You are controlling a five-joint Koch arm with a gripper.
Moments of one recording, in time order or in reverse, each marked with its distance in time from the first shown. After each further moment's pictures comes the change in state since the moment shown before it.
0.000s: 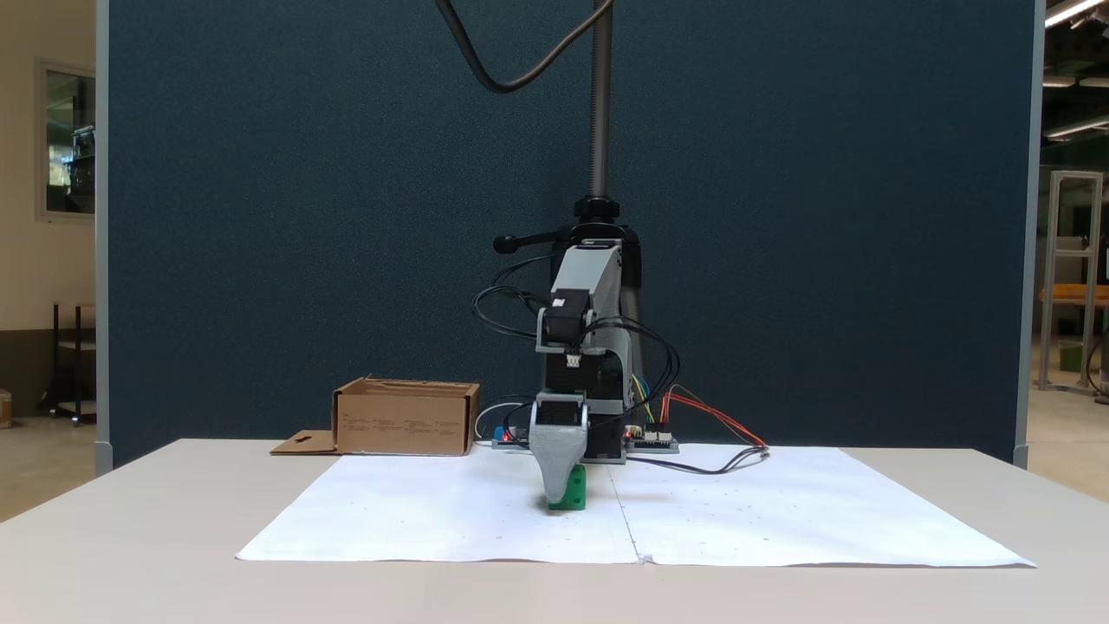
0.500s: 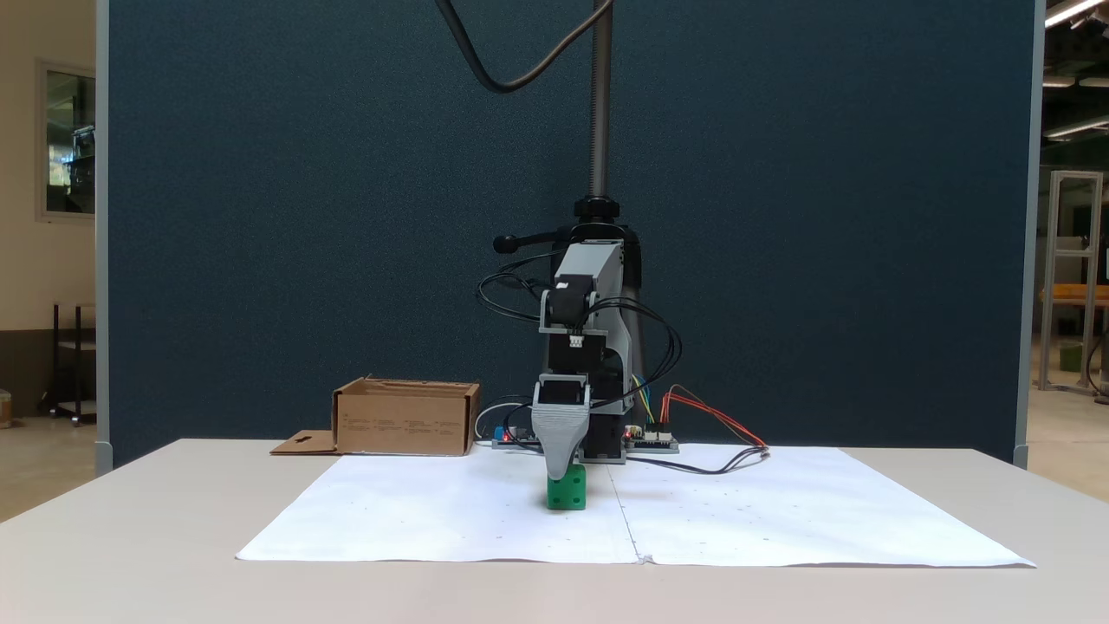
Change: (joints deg) arm -0.4 5.3 -1.2 2.7 0.0
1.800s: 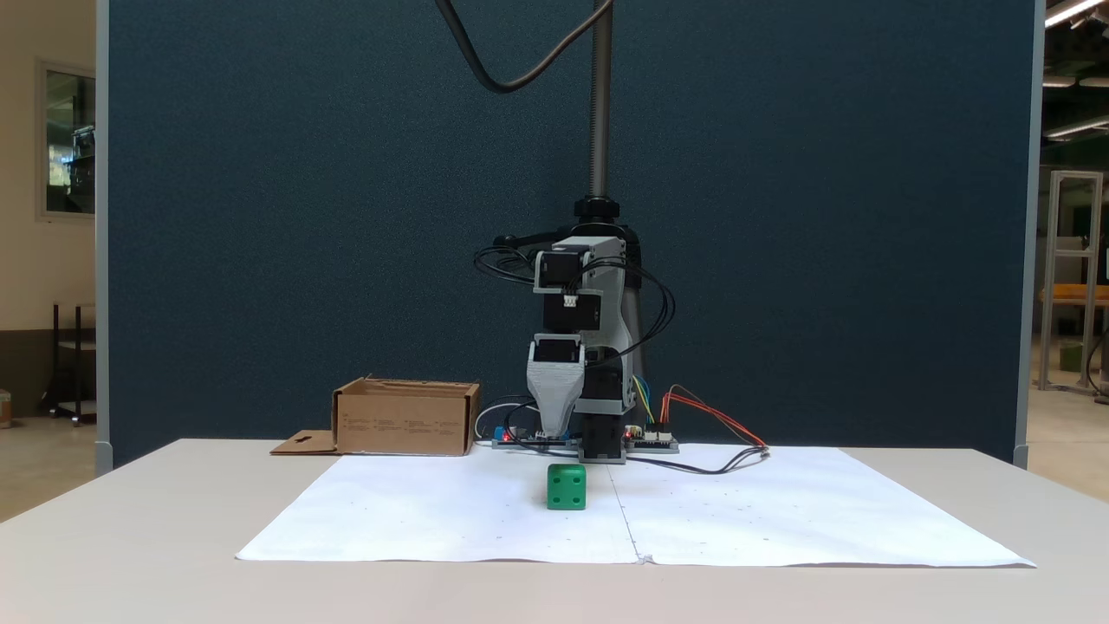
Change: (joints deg) arm 2.0 5.2 -10.2 15.6 -1.8
